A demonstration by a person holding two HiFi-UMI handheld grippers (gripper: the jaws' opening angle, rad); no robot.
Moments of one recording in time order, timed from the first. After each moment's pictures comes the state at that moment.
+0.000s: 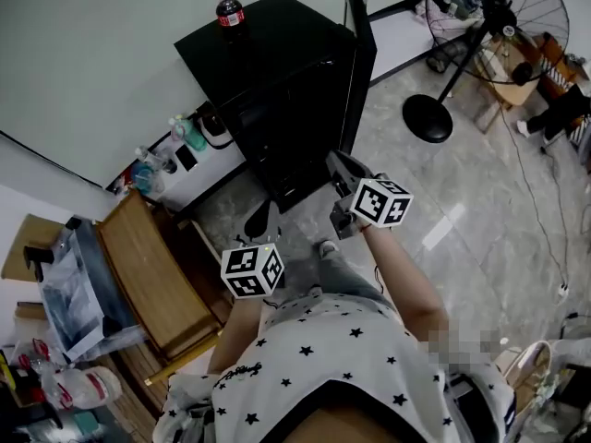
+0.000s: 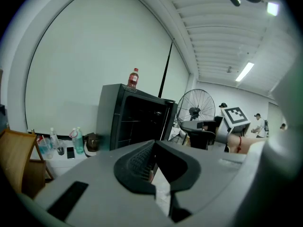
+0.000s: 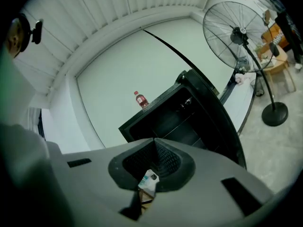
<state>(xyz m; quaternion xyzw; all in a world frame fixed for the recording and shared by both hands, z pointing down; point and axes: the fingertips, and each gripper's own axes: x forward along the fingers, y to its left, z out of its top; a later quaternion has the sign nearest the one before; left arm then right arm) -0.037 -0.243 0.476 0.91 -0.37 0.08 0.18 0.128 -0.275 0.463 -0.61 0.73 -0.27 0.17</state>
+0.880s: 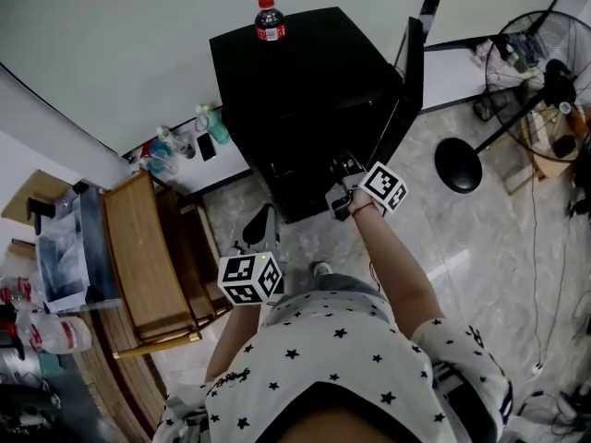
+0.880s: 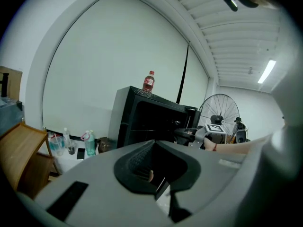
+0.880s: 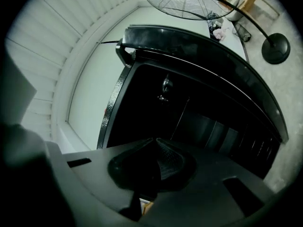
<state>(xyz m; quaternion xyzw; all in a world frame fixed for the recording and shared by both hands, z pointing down) -0.011 -0.319 0.467 0.85 -0.48 0.04 0.19 0.183 -0.447 0.505 -0.49 0.69 -0.43 0.32</state>
